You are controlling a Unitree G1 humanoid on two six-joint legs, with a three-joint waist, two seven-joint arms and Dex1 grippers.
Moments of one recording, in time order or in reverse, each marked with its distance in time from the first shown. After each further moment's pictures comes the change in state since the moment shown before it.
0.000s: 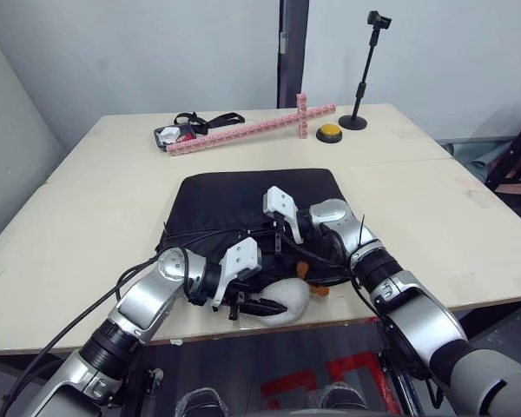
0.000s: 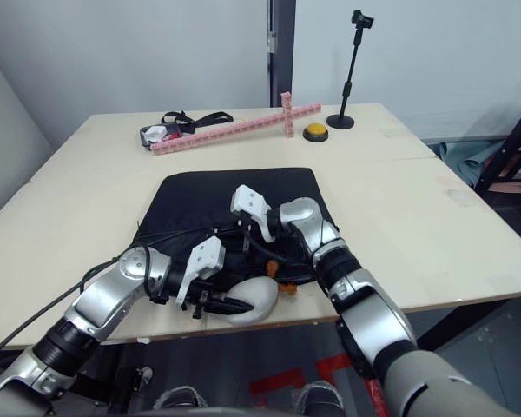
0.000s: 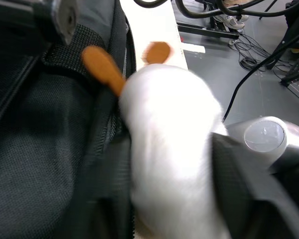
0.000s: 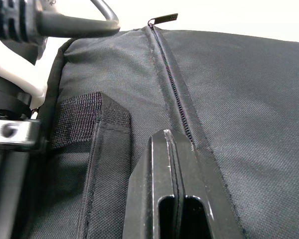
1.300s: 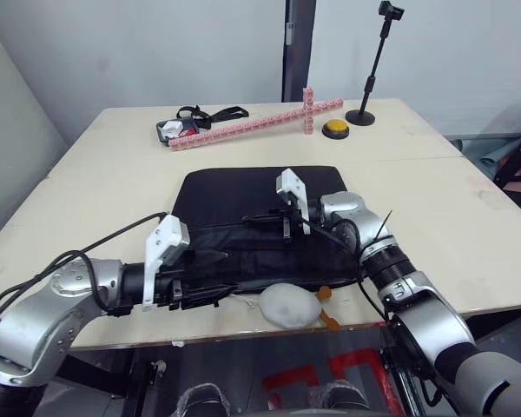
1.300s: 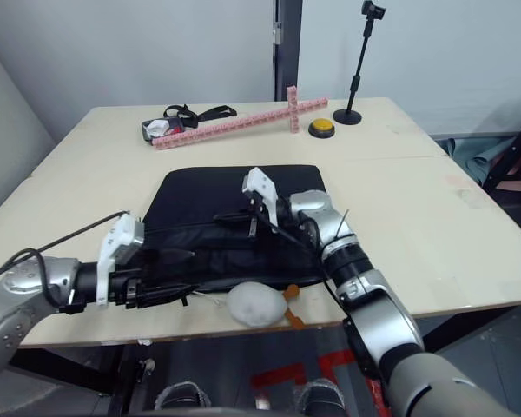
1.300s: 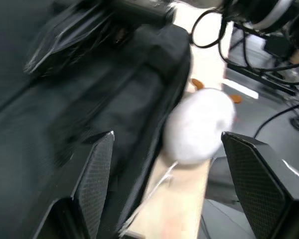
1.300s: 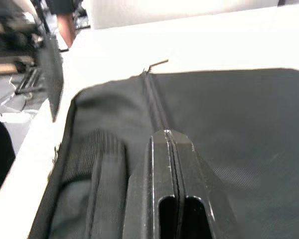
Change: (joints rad) left arm 0.338 0.242 0.600 -0.449 -0.420 0.383 0.199; right arm 0.021 -0.072 -0.119 -0.289 0.181 0.288 0.060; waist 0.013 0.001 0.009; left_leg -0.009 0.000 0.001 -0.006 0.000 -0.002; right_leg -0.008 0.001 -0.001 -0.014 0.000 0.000
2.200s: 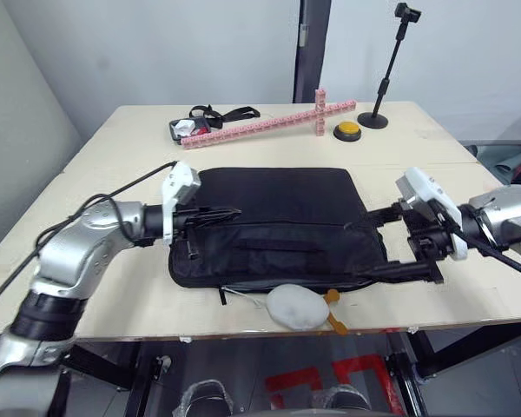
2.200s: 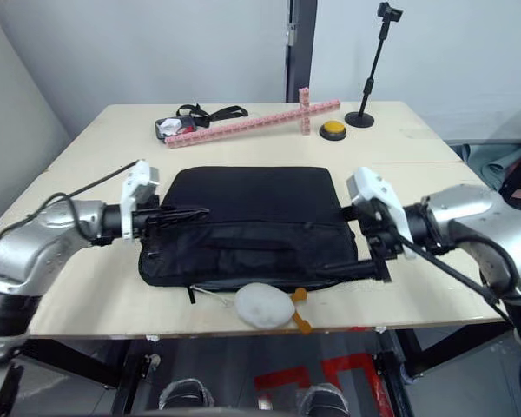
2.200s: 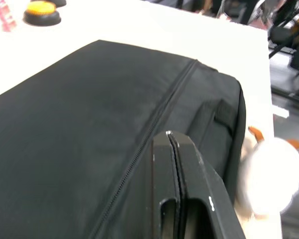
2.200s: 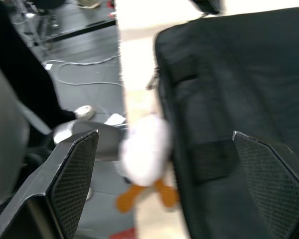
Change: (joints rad) left arm -0.527 -0.117 -0.280 0.459 0.139 -0.147 -0.090; right arm 0.434 -0.781 -0.353 -0.914 0.518 0.604 0.058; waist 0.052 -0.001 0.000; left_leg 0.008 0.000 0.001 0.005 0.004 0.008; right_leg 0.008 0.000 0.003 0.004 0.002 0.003
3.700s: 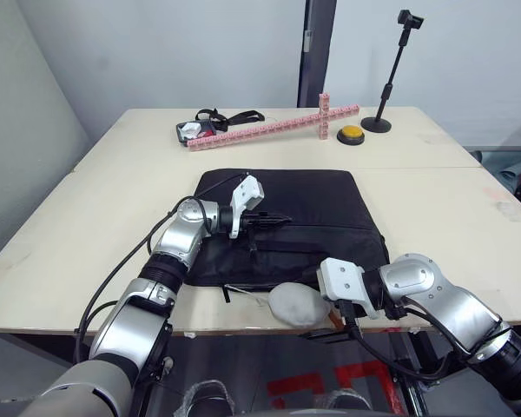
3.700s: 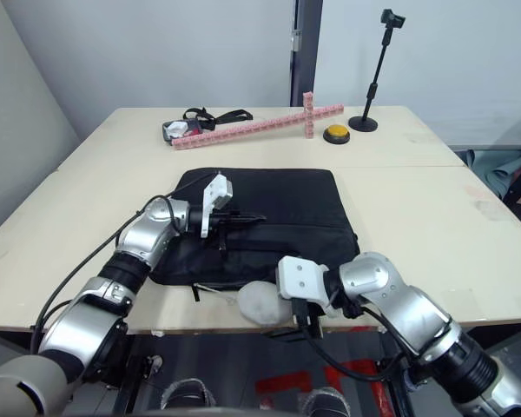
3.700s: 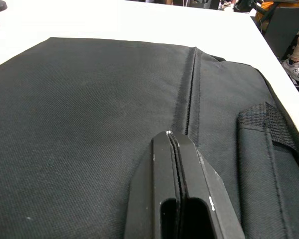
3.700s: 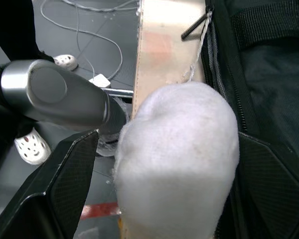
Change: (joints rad) left arm -0.226 -0.383 -0.148 0.682 0.368 -0.497 -0.159; right arm 0.128 0.264 0.554 0.128 -0.614 -0.593 -0.193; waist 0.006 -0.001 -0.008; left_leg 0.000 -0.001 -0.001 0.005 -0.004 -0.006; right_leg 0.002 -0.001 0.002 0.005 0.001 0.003
